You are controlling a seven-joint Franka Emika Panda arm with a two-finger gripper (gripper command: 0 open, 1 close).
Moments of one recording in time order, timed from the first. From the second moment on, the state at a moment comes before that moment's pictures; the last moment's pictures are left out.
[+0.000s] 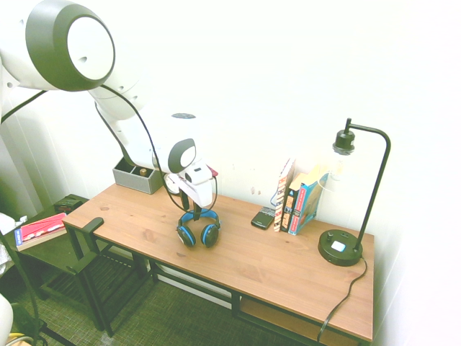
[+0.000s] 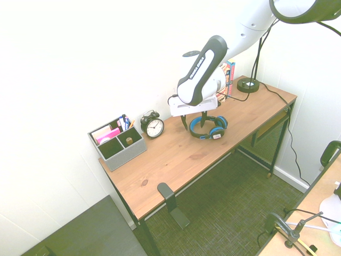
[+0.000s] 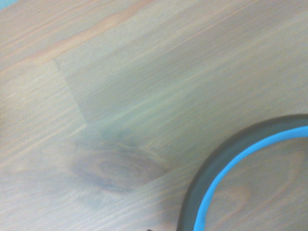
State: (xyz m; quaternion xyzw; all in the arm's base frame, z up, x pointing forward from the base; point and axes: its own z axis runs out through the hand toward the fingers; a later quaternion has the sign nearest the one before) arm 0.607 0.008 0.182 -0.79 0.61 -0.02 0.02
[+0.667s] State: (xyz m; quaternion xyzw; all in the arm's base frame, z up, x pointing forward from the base) arm 0.613 0.005 0.172 -0.79 0.62 -0.02 0.02
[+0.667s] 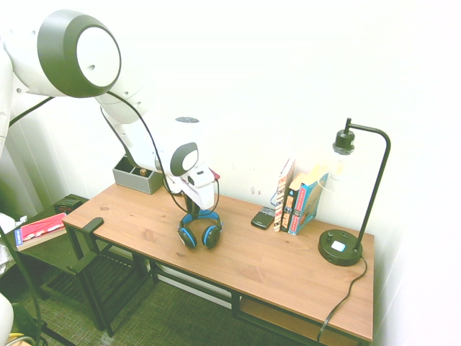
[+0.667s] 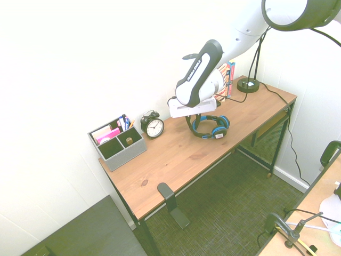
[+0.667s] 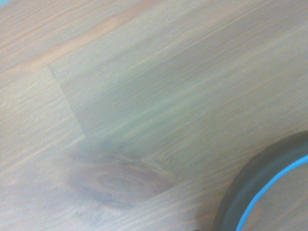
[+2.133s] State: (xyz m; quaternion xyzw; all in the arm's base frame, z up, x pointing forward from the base) arm 0.418 0.301 0.334 -0.93 0.37 -0.05 0.03
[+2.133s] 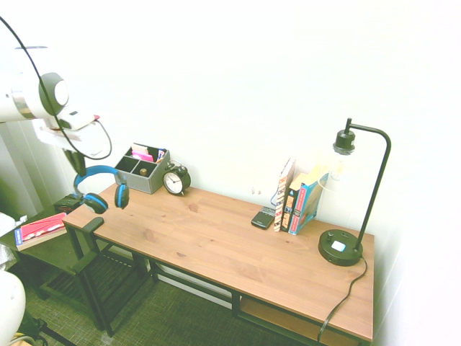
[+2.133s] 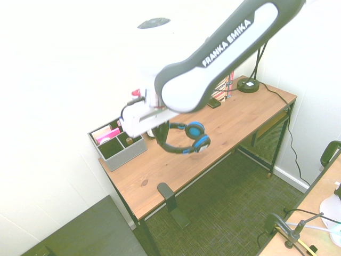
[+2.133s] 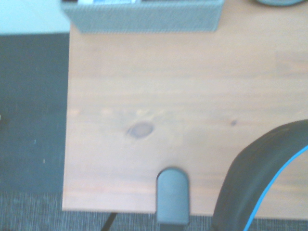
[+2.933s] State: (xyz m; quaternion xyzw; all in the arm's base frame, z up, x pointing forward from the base) arm 0.326 0.376 0.145 -0.95 0.30 0.01 -0.05
